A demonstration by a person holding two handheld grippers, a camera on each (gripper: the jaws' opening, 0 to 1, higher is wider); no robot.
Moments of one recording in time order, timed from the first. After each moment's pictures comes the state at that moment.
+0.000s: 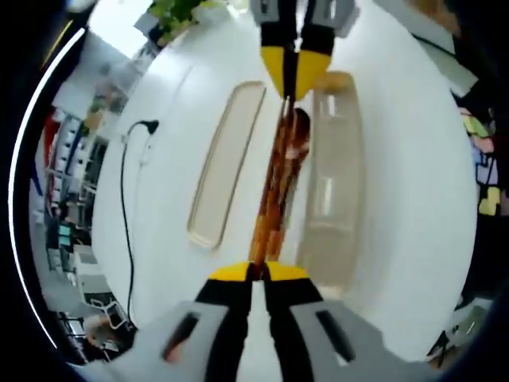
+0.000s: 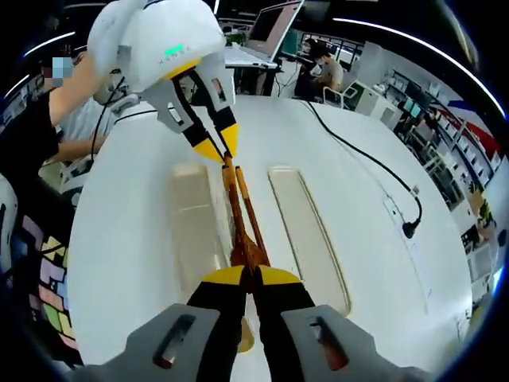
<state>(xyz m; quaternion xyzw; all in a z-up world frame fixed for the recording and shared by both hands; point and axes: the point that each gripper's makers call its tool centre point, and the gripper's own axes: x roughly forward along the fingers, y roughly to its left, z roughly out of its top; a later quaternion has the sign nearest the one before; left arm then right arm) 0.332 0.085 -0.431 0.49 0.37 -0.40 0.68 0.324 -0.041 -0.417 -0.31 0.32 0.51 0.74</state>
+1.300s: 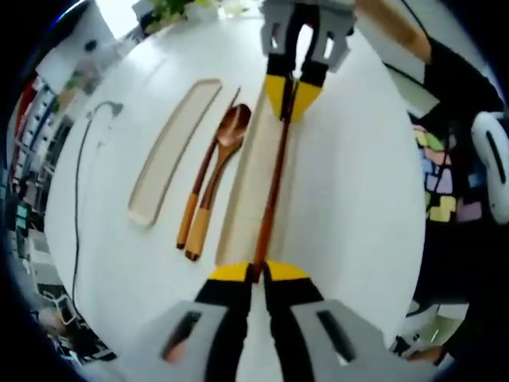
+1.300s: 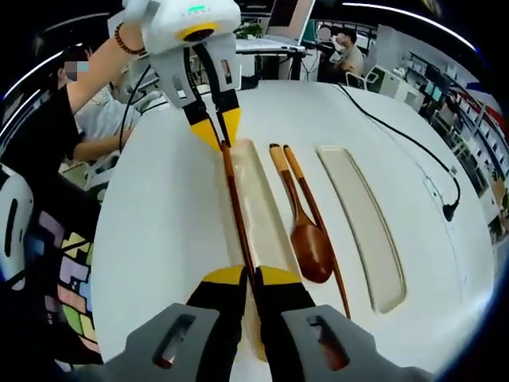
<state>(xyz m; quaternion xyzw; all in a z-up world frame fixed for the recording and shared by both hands) 0.278 0.093 -0.445 0.39 0.44 -0.48 0.65 0.279 -0.033 -0.449 -0.29 0.36 0.55 0.69</state>
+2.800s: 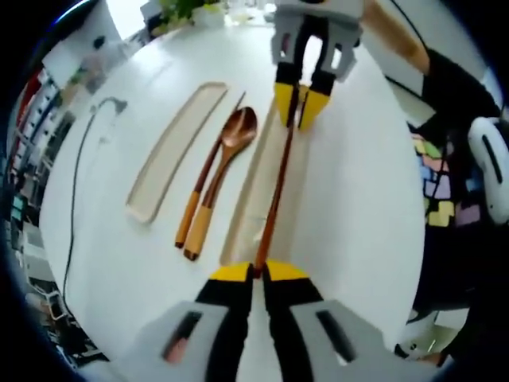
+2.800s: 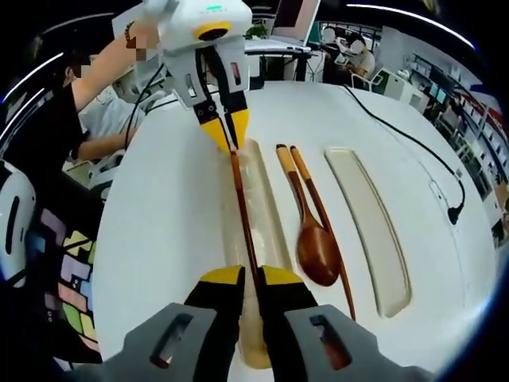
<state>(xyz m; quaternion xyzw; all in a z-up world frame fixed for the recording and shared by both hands) 0.279 0.094 -0.447 0.36 0.43 -0.48 0.68 0.273 -0.029 -0.450 -0.29 0.36 0.57 0.68</state>
